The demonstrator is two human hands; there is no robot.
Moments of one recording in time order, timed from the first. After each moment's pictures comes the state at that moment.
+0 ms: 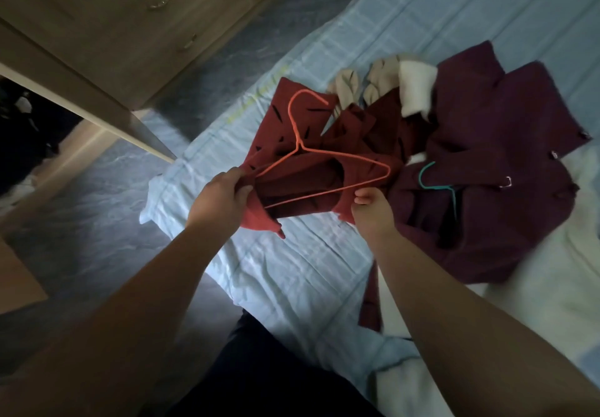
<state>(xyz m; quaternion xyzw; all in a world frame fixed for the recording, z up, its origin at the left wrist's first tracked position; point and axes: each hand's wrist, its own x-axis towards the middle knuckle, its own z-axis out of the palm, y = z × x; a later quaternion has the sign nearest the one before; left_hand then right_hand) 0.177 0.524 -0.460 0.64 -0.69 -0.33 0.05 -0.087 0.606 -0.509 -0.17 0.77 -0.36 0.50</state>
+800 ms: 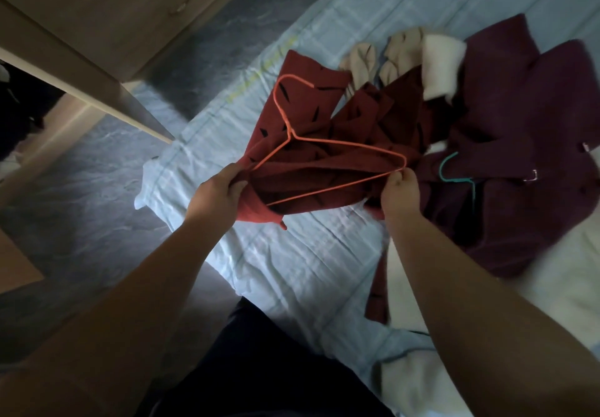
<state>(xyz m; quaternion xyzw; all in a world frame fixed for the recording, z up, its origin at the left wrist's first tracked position) 0.197 0.519 -0.491 0.66 -0.64 -0.39 0.06 -0.102 0.576 -0.531 -0.21 0.87 -0.29 0.33</state>
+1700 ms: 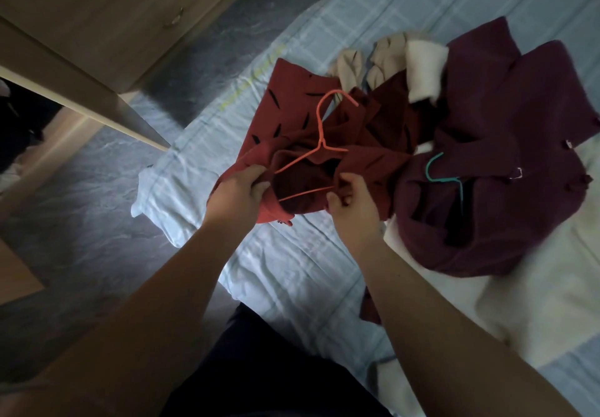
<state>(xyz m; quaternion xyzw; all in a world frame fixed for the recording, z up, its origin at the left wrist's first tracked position) 0.151 0.524 -0.477 0.63 -0.68 -0.36 0.06 -0.047 0.603 -0.507 -0.34 0.81 -0.28 0.39</state>
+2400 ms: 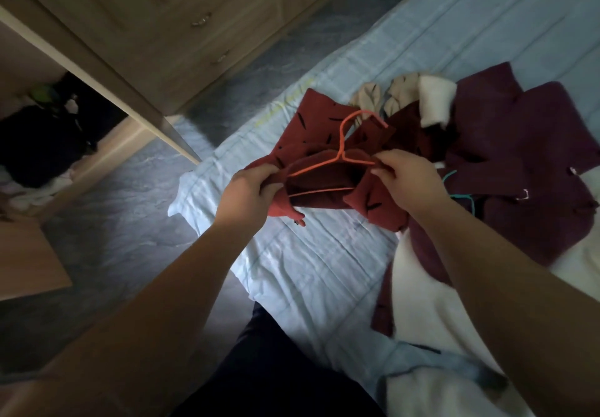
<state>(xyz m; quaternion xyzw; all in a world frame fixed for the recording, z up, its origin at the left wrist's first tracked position) 0.175 0.548 -0.421 0.62 -0.70 -0.33 0.17 -0.132 0.561 -0.452 -0.70 0.67 -0.17 0.18</state>
